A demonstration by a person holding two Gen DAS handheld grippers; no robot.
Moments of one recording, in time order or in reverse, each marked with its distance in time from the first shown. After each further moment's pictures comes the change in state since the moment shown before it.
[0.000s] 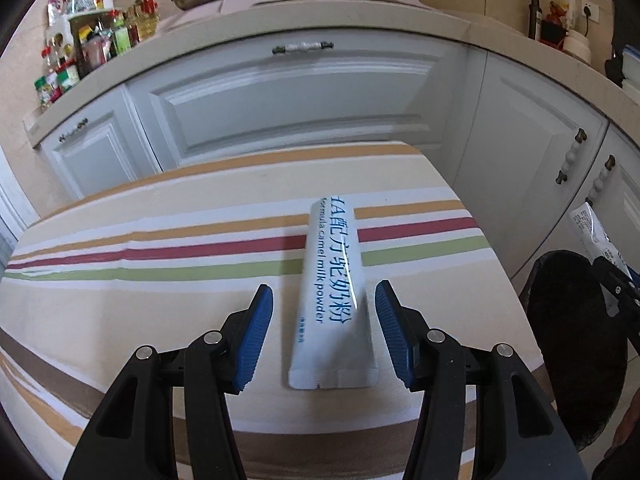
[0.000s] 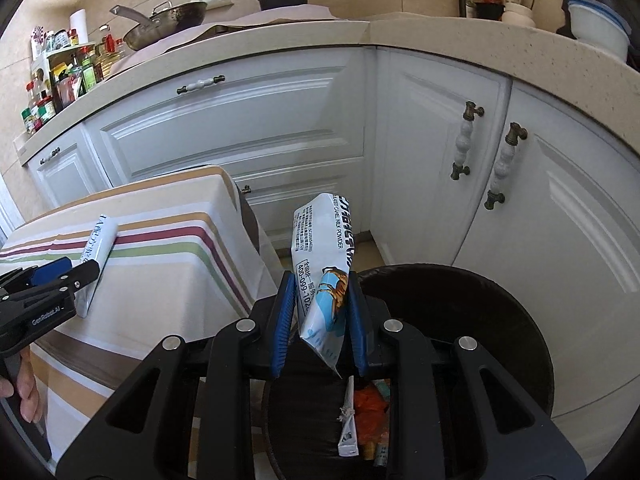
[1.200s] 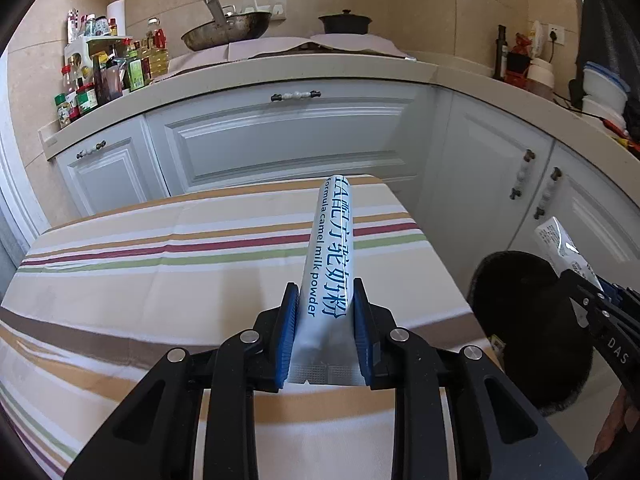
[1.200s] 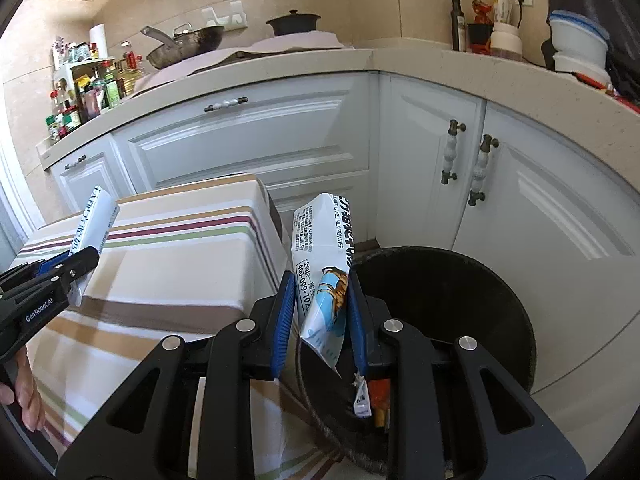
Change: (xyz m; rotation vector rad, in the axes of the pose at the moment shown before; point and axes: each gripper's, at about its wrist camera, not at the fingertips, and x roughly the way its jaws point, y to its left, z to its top) left arm -0.095 -0.002 -0.037 0.015 -0.160 -0.046; right arm -0.093 0.023 -0.031 -0.005 -0.077 0.021
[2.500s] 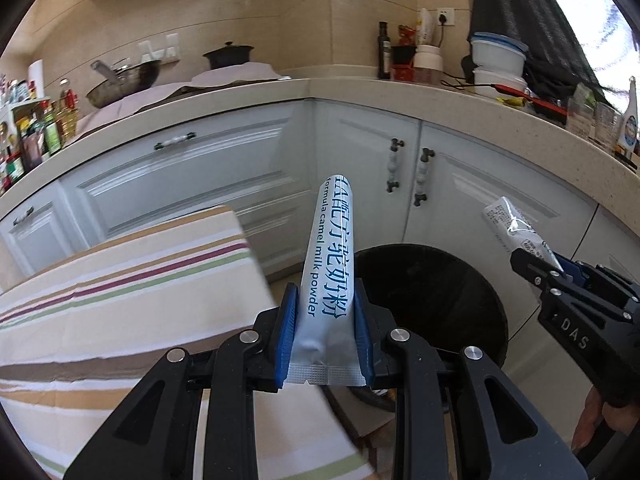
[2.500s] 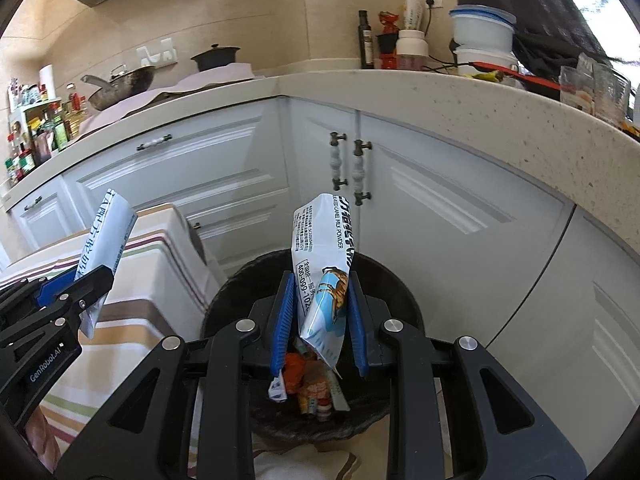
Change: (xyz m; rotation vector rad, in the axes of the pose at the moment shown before) left arm -0.029 -0.128 -0.009 0.198 -0.085 -0.233; right arm -0.050 -0.100 -0.017 0.133 -0.074 -0.195
